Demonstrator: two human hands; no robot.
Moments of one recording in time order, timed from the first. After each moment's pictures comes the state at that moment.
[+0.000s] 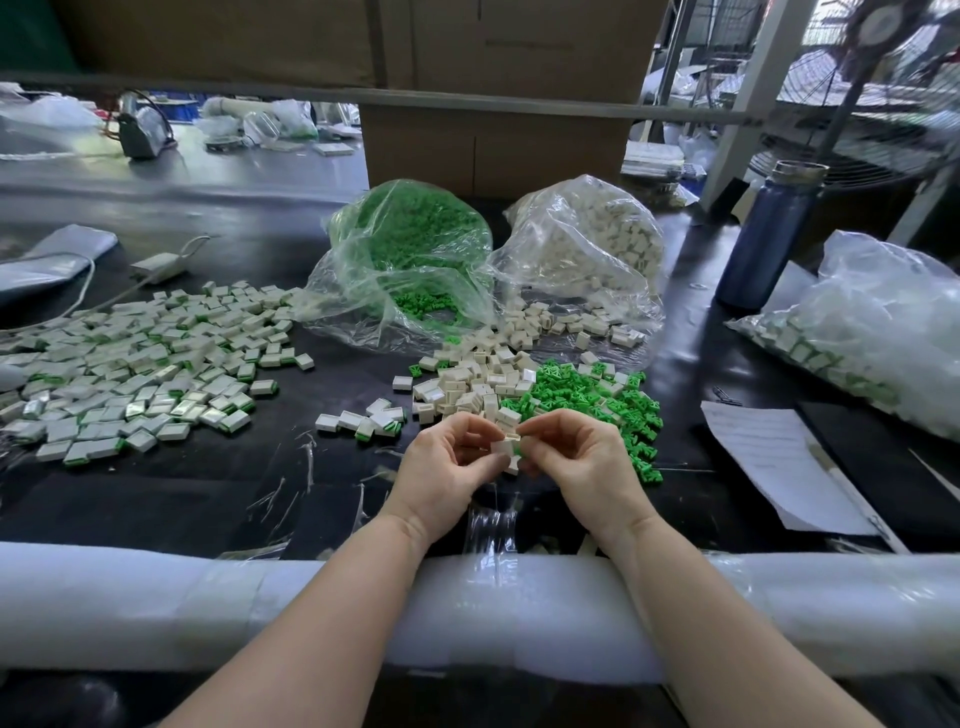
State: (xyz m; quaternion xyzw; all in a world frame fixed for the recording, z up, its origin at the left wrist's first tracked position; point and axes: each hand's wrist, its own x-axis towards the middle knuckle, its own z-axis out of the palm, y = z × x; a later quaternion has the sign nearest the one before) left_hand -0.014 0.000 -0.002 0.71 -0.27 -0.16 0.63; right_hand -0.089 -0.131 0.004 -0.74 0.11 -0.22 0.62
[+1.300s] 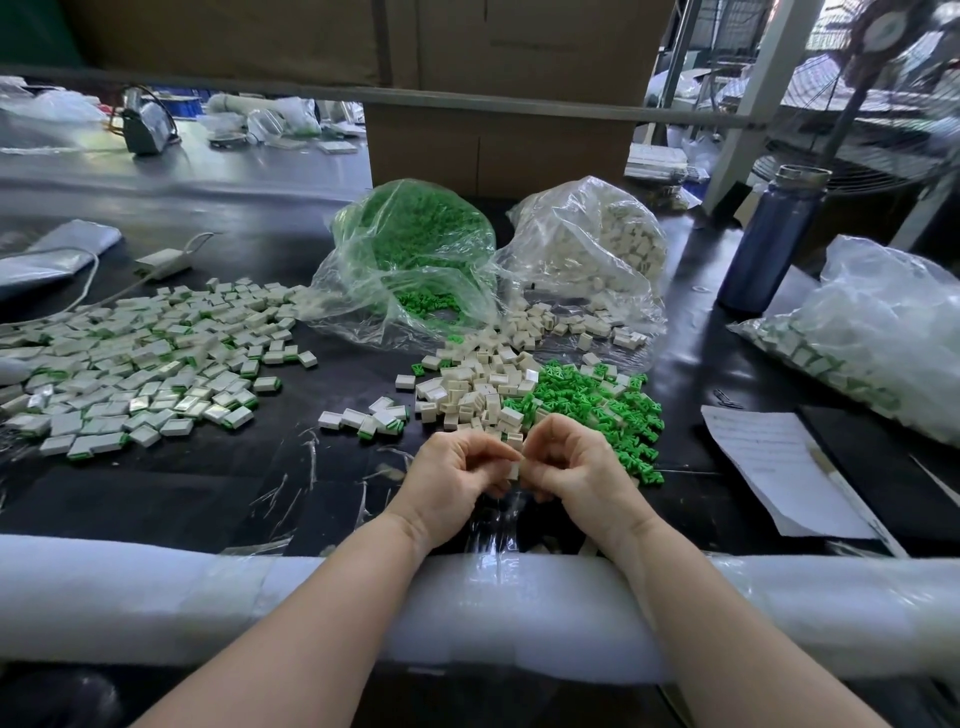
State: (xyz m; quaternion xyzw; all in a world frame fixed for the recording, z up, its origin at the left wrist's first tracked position) left_hand -0.018 0.001 0.001 0.72 -0.30 -0.19 0.59; right_hand -0.089 -0.132 -0.001 -0.78 0.08 -0.13 0.61
